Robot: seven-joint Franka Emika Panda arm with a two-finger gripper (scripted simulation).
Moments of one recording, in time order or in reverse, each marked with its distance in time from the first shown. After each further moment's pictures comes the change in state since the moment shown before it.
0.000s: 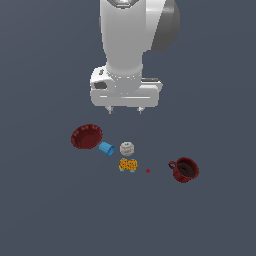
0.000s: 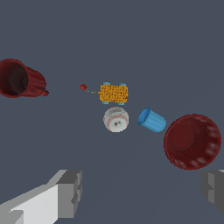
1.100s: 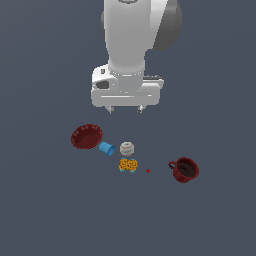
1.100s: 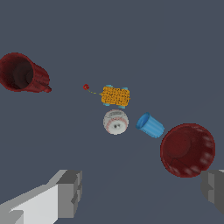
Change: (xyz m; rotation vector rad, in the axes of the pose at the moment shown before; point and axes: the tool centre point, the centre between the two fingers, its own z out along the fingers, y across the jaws) arm 0.003 -0.002 -0.005 -0.019 0.019 -0.088
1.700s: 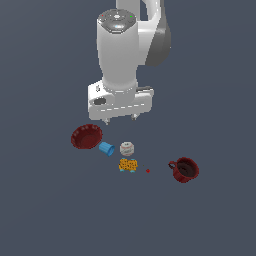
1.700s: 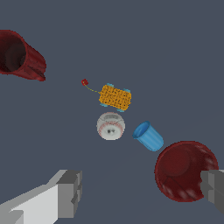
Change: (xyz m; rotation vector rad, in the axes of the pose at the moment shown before) arm 0.009 0.017 0.037 0.006 0.010 -0.161
